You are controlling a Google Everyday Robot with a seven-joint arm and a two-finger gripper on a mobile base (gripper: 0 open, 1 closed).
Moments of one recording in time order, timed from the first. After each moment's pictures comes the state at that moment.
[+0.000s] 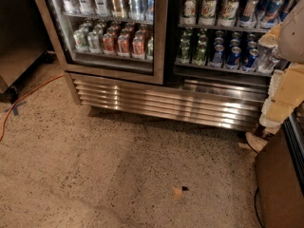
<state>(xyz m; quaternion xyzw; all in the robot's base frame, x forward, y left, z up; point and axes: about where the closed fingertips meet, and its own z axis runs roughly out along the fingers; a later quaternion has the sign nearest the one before) 0.438 -0.217 0.976 -0.60 0.78 -0.03 0.16</state>
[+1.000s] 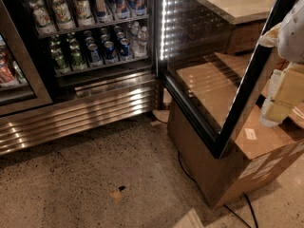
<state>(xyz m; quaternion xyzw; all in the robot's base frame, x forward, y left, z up) 0.438 -0.217 0.976 -0.60 0.78 -0.03 0.16</state>
